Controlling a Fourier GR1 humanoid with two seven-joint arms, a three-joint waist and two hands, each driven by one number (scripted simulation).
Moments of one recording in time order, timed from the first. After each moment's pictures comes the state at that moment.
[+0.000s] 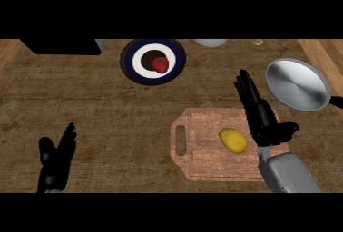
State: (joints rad) left arm 0.08 0.37 -0.23 -1.43 0.24 0.41 0.19; right arm -0.26 -0.21 0.25 -1.39 -0.23 -0.20 -0.17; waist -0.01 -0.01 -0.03
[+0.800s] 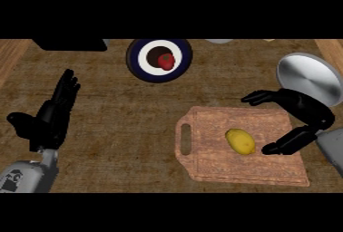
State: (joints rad) left arm -0.18 0.40 -0.18 -1.53 0.25 0.31 0.05; right arm -0.44 -0.63 0.33 -1.24 -0.16 0.52 -0.67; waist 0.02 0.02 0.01
